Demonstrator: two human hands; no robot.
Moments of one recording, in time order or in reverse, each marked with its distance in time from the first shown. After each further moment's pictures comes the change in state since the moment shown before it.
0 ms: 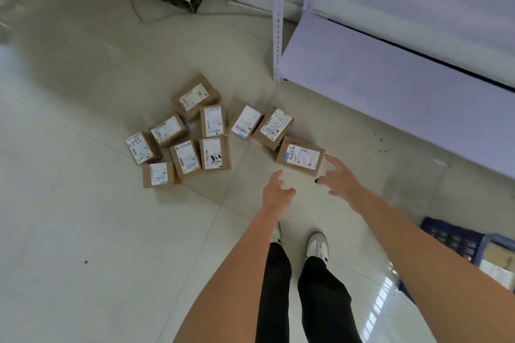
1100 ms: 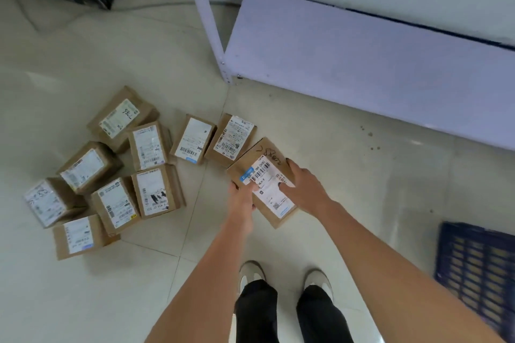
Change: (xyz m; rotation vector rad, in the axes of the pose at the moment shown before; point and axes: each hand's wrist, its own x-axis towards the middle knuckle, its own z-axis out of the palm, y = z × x) left_hand 0.204 -0.032 0.061 -0.496 0.102 -0.150; right_hand 0.204 0.067 0.026 -0.397 0.086 -0.190
